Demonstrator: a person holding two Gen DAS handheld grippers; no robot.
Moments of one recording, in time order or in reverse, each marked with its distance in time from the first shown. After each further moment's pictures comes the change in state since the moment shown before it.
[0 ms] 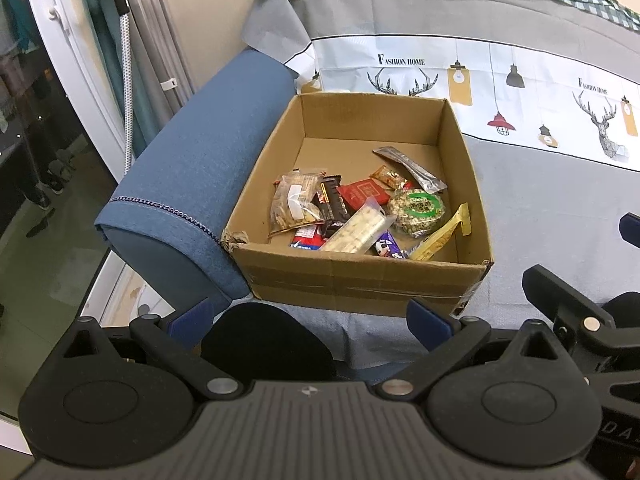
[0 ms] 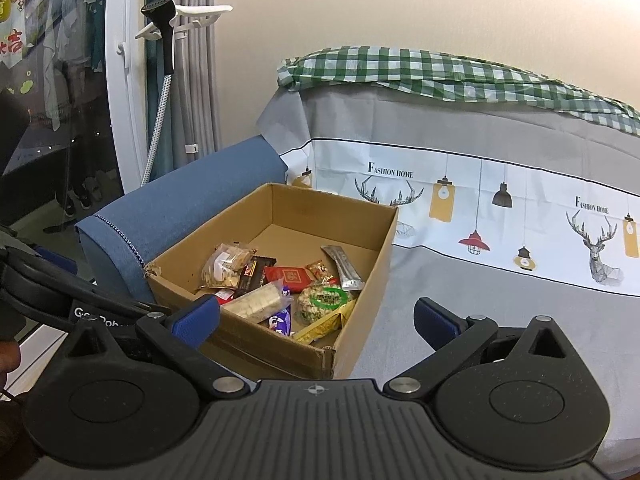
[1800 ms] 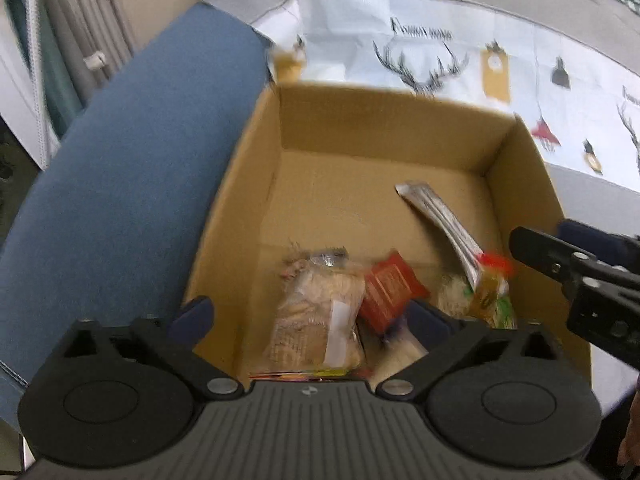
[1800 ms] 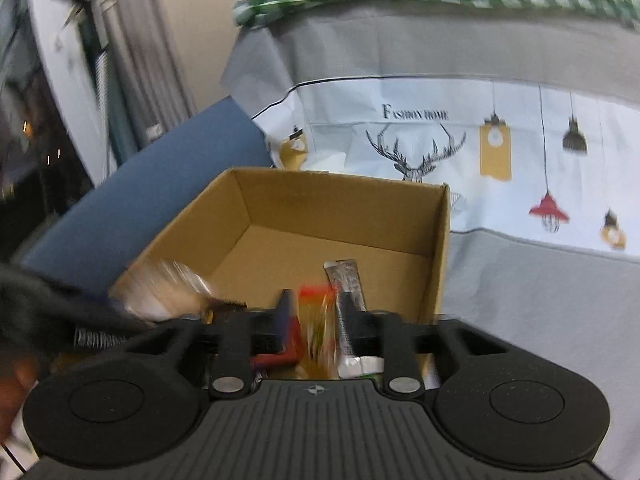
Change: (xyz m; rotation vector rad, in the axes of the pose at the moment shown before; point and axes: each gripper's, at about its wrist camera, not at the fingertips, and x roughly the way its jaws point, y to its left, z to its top) left arm 0.212 0.020 0.145 0.006 0.122 -0.105; right arm 0.249 -0.048 0.065 0.198 0.177 0.089
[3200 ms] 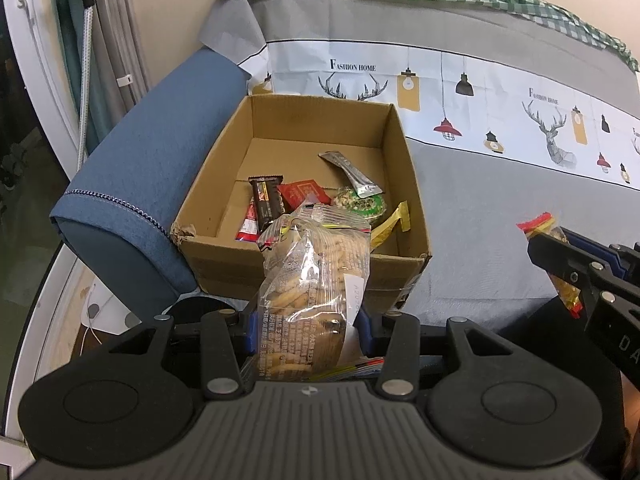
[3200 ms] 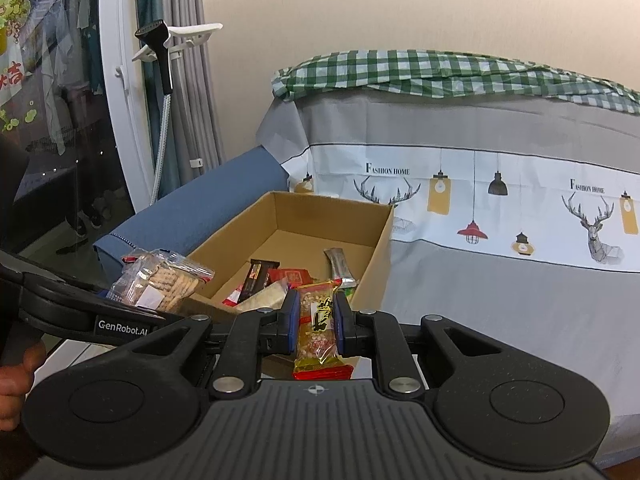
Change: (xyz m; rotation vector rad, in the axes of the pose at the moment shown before) left arm -0.203 -0.045 -0.179 -0.002 -0.132 -0.076; right arm -0.263 0.035 -0.118 -0.125 -0.178 -0.046
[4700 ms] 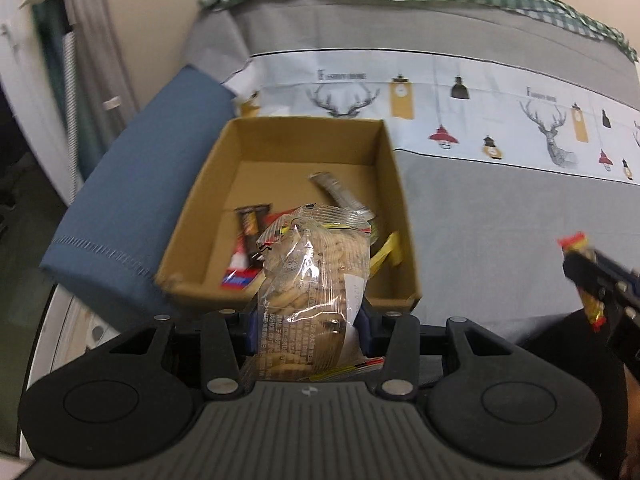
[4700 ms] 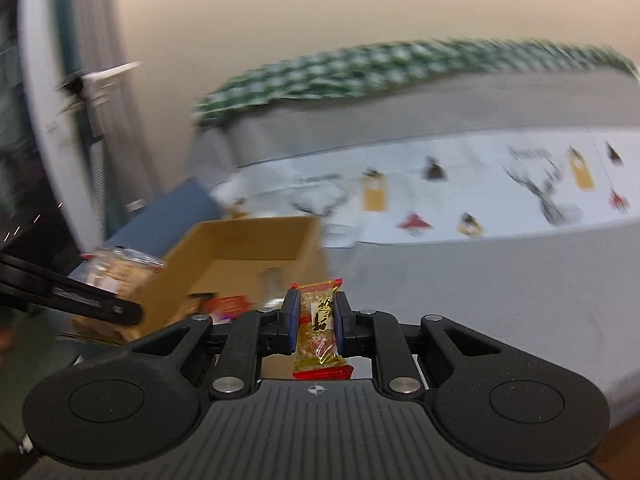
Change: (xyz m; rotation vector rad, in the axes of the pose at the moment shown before) left arm 0.003 -0.016 0.037 0.044 -0.007 0.019; right arm 0.005 -0.060 -0.006 0.150 -0.065 -0.097
